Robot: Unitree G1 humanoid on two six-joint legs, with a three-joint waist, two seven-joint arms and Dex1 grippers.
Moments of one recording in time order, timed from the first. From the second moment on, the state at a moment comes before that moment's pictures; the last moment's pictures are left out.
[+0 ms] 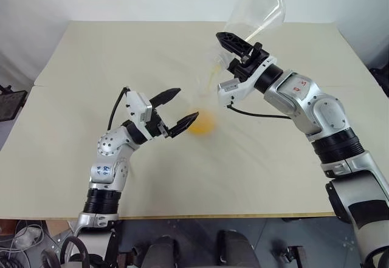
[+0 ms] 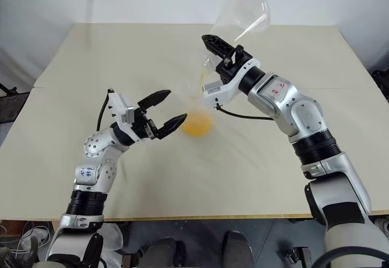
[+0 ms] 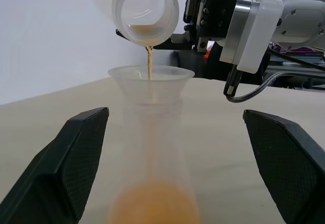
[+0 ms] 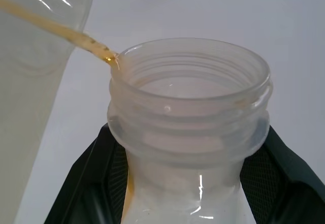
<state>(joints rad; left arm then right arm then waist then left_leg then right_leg) -0.50 0.30 0.05 0.06 -0.42 0.02 -0.79 -1.00 -0.63 0.35 0.28 -1.01 -0.42 0.05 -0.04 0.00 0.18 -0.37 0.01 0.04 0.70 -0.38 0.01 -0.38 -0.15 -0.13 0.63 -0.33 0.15</state>
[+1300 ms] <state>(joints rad) -0.46 0.34 0.07 0.04 -0.41 0.05 -0.77 -0.62 -0.62 -0.36 0.03 0.25 0.43 0.65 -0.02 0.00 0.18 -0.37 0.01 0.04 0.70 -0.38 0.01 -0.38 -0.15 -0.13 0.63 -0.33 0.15</state>
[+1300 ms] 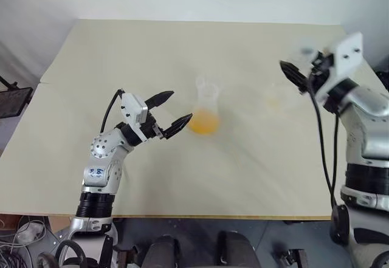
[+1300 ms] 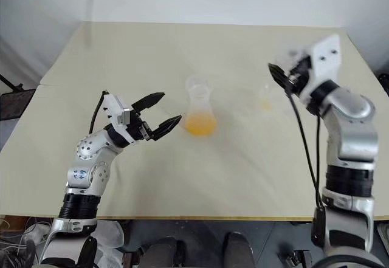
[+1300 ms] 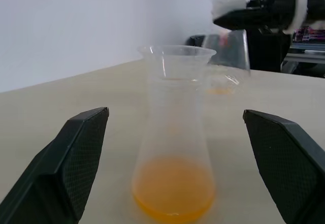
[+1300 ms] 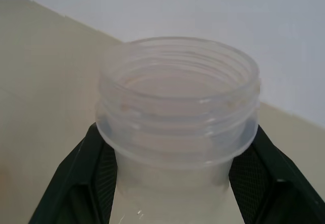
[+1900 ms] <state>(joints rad) -0.46 0.36 0.08 0.04 -0.41 0.05 -0.77 -0.33 -0.58 -0.55 -0.02 0.41 0.39 0.54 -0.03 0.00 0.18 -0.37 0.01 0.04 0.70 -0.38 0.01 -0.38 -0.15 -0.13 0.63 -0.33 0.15</state>
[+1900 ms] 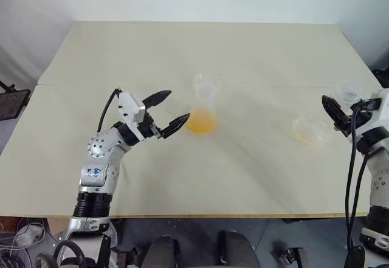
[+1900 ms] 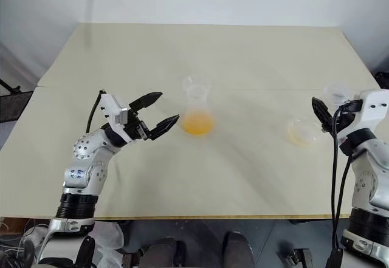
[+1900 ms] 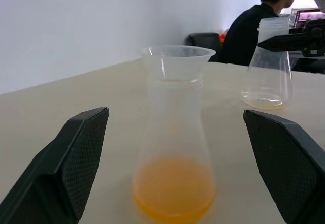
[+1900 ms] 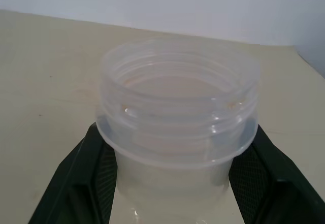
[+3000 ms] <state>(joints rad) -0.32 0.60 0.14 -0.02 -0.44 0.09 -0.97 -0.29 -0.79 -0.30 -0.22 0.67 0.29 1.09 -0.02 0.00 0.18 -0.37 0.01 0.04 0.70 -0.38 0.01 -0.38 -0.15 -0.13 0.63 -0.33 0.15</state>
